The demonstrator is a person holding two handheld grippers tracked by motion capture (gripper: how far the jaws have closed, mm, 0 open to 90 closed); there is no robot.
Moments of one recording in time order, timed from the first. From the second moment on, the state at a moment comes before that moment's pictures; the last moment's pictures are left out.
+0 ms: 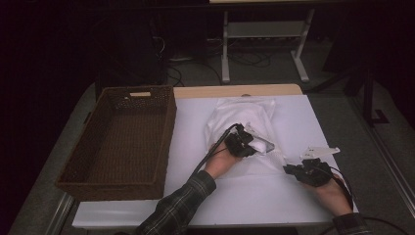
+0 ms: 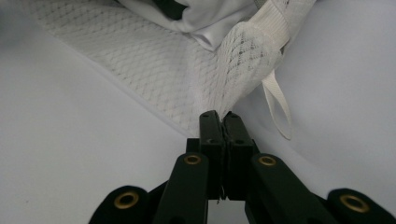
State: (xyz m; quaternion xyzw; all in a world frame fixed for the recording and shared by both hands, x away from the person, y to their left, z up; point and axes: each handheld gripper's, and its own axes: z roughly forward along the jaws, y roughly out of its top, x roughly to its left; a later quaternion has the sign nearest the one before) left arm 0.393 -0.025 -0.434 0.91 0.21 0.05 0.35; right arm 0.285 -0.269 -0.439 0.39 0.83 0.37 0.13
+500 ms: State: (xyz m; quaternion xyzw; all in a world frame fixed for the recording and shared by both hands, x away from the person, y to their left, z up) left arm 0.416 -0.029 -0.437 0.90 0.23 0.08 0.35; right arm 0.263 -0.282 -0.444 0.39 0.84 0.36 0.11
